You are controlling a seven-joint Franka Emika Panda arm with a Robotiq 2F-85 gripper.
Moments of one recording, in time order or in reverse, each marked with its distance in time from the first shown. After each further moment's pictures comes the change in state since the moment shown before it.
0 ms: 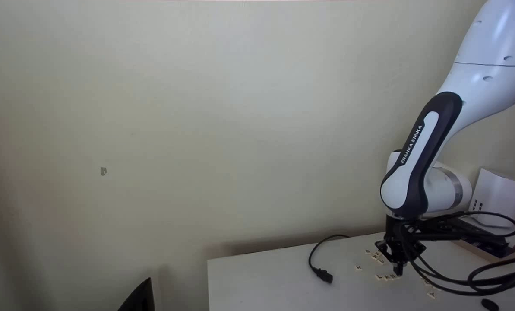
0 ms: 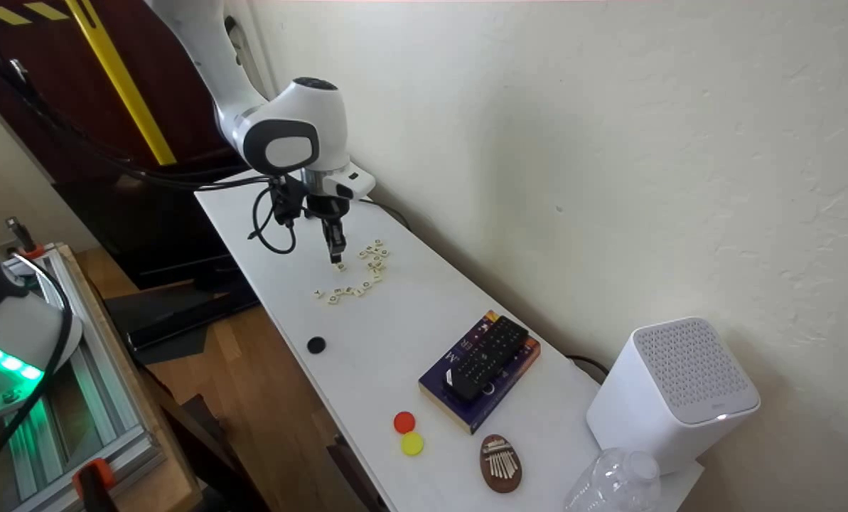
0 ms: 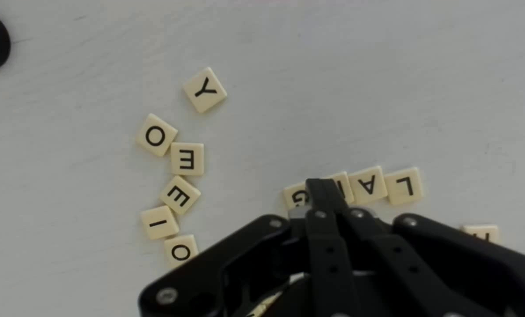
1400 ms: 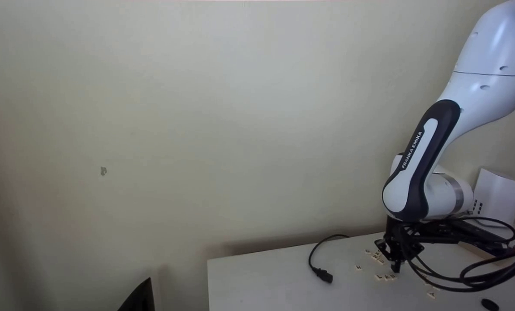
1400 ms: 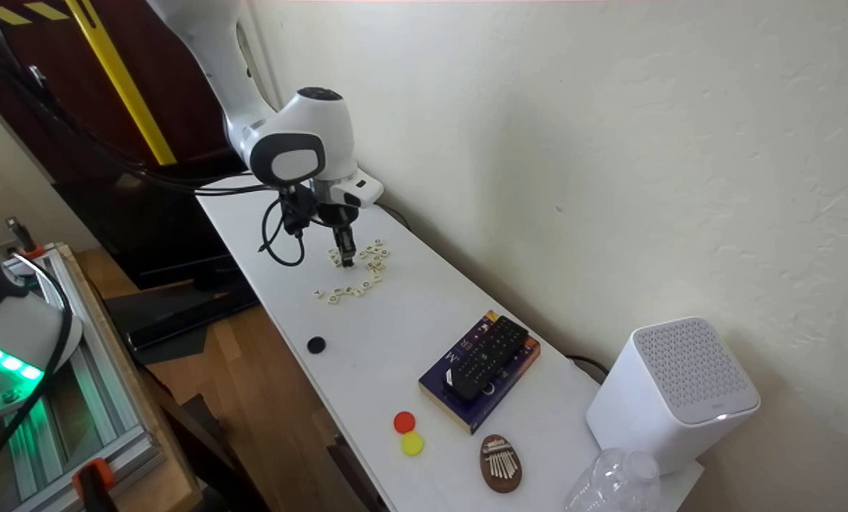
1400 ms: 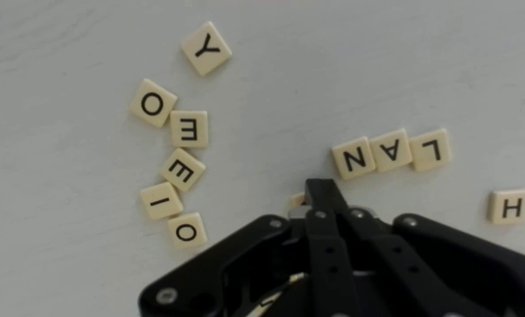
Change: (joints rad) arm -0.053 0.046 0.022 0.028 0.000 0.079 -0.004
